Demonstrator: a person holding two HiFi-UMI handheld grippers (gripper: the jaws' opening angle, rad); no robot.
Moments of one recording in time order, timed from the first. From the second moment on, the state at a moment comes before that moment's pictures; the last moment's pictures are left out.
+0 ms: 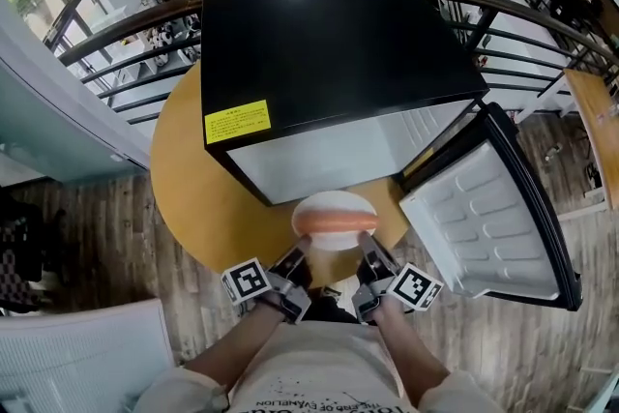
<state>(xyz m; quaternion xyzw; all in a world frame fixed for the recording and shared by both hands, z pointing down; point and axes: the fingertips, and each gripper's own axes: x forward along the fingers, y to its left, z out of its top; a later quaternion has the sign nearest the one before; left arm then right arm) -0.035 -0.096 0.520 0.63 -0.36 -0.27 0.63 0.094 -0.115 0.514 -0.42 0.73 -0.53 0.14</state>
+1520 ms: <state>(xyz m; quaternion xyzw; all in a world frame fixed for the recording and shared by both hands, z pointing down) -0.039 -0.198 0.595 0.56 -0.44 -0.34 0.61 0.091 -0.241 0.579 -0.46 0.71 -0.51 0.14</state>
